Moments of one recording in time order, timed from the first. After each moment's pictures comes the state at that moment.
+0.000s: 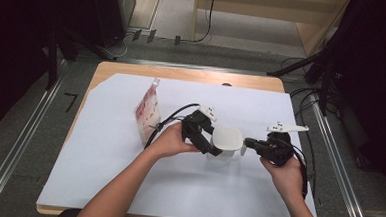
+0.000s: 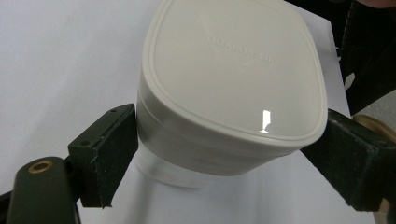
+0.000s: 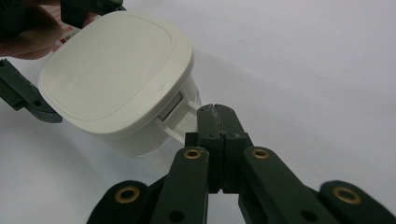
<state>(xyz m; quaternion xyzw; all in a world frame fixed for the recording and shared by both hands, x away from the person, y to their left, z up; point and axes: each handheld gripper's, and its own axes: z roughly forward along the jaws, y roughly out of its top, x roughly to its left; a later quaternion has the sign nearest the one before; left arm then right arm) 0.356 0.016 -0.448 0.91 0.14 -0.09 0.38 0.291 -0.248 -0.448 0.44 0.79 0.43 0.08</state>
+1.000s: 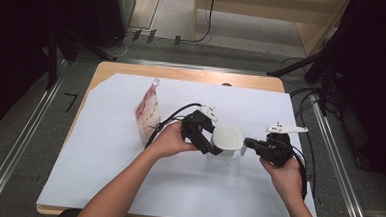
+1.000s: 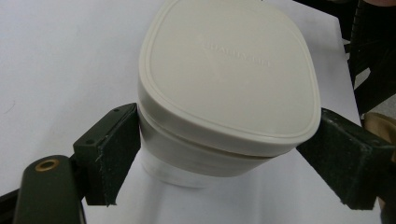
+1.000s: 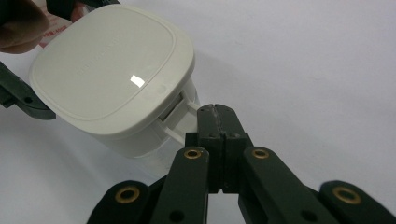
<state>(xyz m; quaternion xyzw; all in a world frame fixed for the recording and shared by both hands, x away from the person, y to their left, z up) 0.352 0.015 -0.439 0.91 0.13 -0.07 0.38 0.289 -0.246 -0.448 0.44 0.79 0.42 0.10</state>
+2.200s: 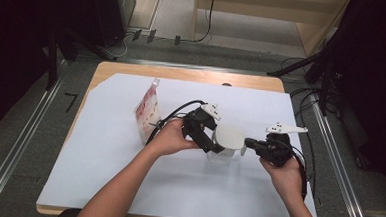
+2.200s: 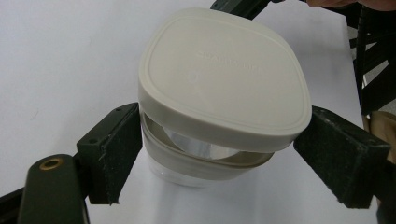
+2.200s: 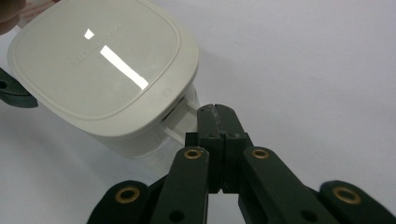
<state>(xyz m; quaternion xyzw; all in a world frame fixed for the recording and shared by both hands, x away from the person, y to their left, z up) 0.347 0.011 -0.420 0.92 0.13 -0.04 0.36 0.288 -0.245 -0.448 0.44 0.79 0.42 0.10</state>
